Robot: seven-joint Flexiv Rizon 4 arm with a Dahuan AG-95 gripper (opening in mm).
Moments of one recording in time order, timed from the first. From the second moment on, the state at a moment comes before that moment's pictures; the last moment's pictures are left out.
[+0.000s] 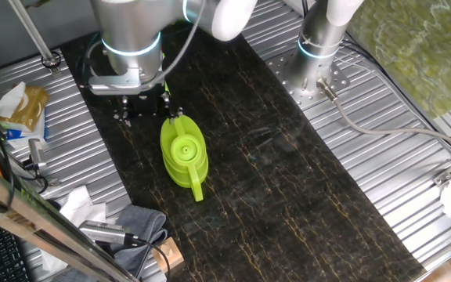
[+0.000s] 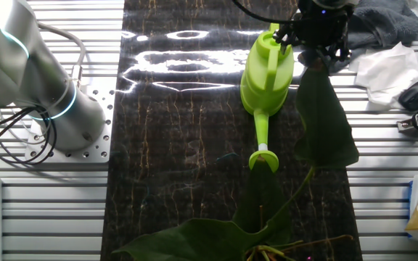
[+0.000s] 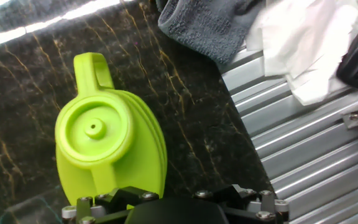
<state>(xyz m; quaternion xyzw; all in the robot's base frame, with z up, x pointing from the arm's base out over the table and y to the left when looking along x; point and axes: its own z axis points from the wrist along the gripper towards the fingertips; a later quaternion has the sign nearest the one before) 0.571 0.062 0.204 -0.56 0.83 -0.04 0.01</state>
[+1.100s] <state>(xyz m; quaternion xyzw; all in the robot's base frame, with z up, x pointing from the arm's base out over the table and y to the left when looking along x) 0.556 0.080 0.192 -0.56 0.83 -0.02 0.02</state>
